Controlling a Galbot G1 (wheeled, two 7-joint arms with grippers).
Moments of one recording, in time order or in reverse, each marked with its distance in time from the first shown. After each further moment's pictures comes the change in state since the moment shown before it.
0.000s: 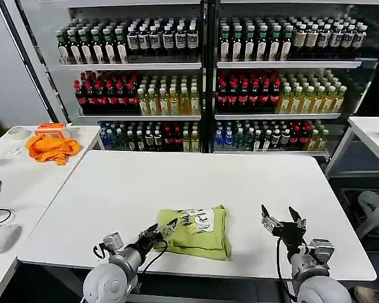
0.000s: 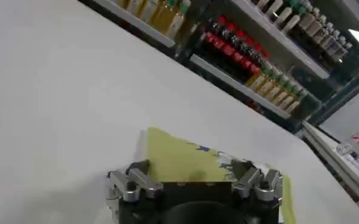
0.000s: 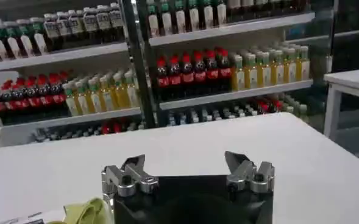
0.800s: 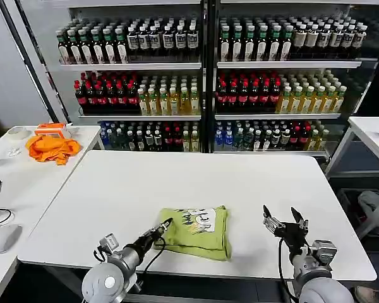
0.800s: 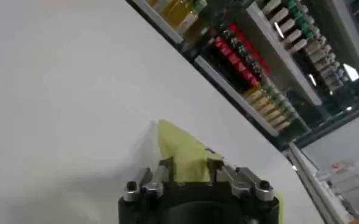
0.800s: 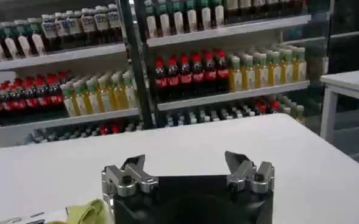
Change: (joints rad) left arm -0.002 -0.027 -0.048 0.049 -0.188 -0.014 0.013; right arm -0.016 -0.002 0.008 0.013 0.001 -0.002 0.004
